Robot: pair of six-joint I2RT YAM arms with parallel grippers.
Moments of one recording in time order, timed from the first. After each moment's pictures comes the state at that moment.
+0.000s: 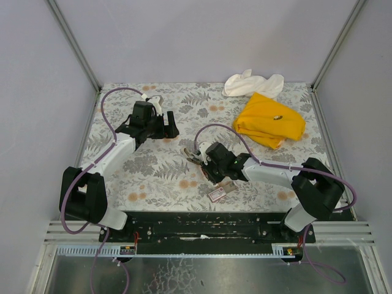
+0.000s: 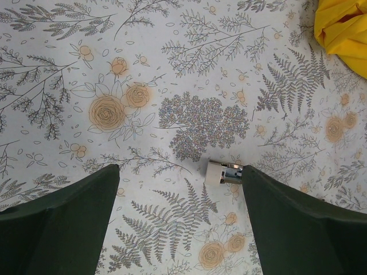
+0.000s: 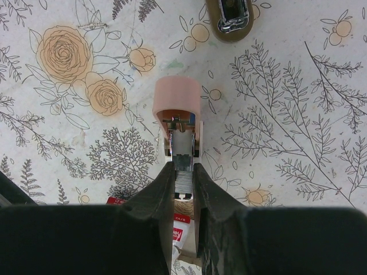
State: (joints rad) left arm -0.26 1.47 1.05 -0.28 0.22 -0.31; right arm 0.89 1.59 0.88 -0.25 -0.02 0.06
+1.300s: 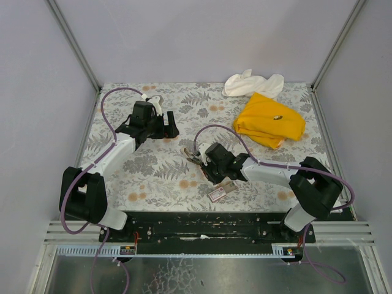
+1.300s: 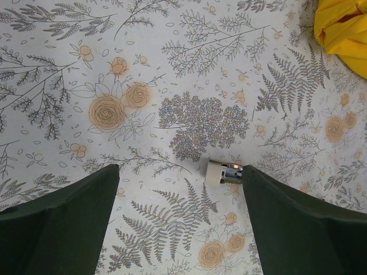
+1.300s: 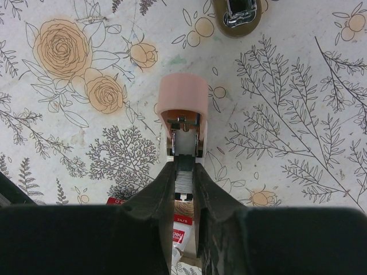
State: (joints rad) left arm -0.26 1.47 1.05 -0.28 0.22 -0.31; right arm 0.89 1.61 0.88 -0.25 -0.03 0.06
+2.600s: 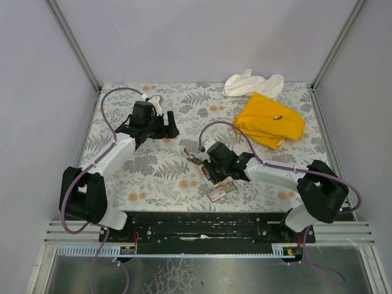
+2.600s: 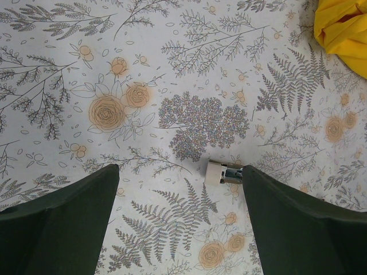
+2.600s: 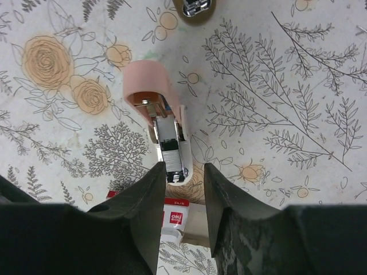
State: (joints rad) left arm -0.26 1.47 1.05 -0.28 0.22 -0.30; right arm 0.89 1.54 0.88 -0.31 0.05 0.18
